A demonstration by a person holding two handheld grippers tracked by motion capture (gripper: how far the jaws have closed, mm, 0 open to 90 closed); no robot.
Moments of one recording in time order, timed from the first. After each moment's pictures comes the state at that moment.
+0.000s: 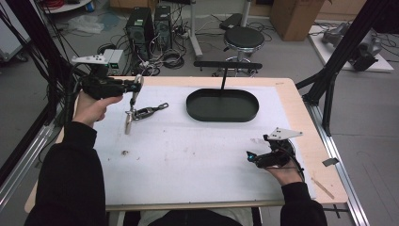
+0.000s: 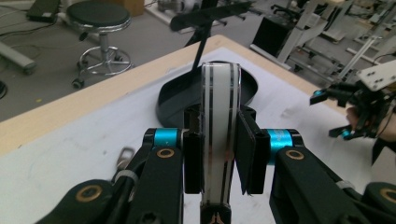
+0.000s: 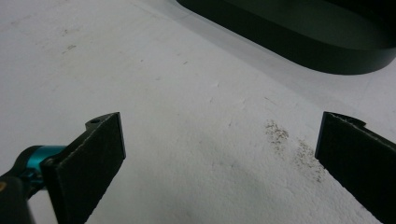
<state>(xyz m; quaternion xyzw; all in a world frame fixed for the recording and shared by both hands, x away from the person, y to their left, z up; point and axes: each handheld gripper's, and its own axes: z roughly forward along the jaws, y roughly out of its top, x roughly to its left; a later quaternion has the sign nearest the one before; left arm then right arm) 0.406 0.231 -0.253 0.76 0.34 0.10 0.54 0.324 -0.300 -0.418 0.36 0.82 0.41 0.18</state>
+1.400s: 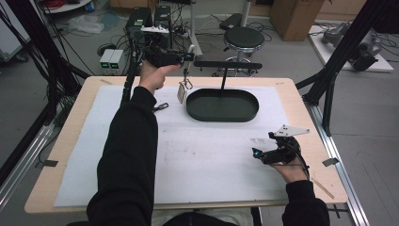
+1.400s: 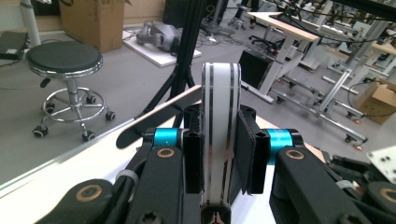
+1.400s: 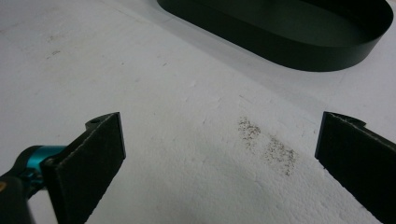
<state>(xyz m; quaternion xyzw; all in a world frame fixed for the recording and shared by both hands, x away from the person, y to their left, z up) 0.504 0.098 -0.235 0.74 0.31 0.09 0.60 0.333 -0.320 -0.420 0.37 0.81 0.42 0.18</state>
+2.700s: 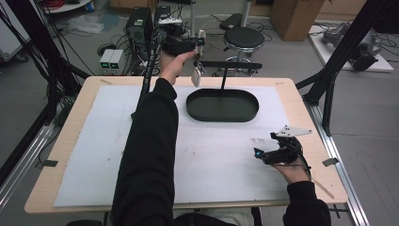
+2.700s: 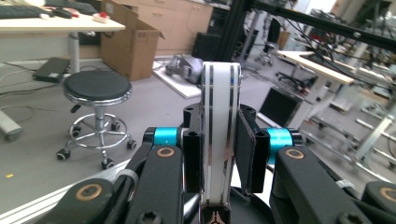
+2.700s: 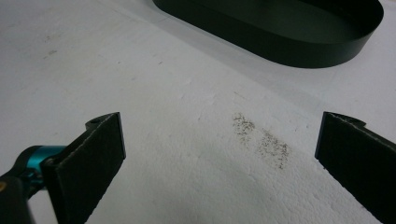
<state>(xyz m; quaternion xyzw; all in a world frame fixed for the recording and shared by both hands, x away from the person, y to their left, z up) 0.556 0.063 -0.242 0.67 0.36 0.14 0.63 0.331 -0.325 -0.419 0.38 0.80 0.42 0.18</state>
